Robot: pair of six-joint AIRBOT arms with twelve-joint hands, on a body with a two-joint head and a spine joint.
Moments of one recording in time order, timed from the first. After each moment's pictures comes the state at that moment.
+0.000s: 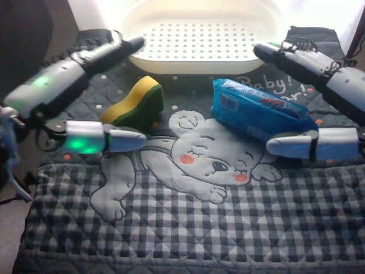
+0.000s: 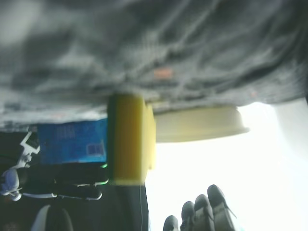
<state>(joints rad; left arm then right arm) 0.76 -1.10 1.24 -0.14 -1.01 0.72 -0.65 -1.22 1.41 0.00 1.14 -0.37</state>
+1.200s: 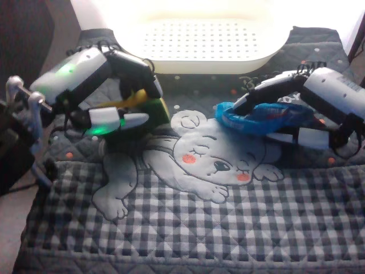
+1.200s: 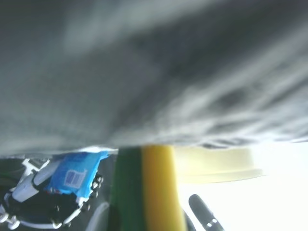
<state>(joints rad) 0.65 -1.17 1.31 -0.09 -0.95 0.71 -0.61 -1.29 1.48 -0.02 1.10 -0.33</state>
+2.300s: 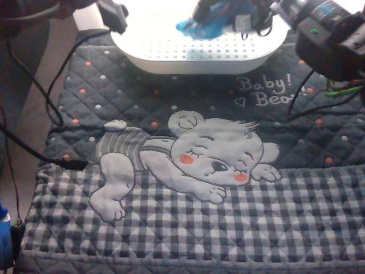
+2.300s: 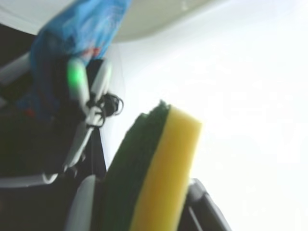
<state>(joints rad) 0.08 -1.66 2.08 0.10 -0.44 0.44 -0.15 -1.67 2.07 -0.09 0.57 -0.38</state>
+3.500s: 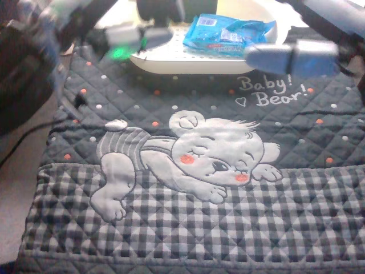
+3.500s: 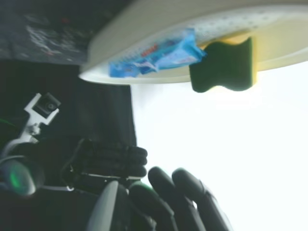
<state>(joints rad) 0.47 -1.22 1.46 0.05 -0.97 0.50 -0.42 -1.24 1.56 -0.12 1.04 -0.21</state>
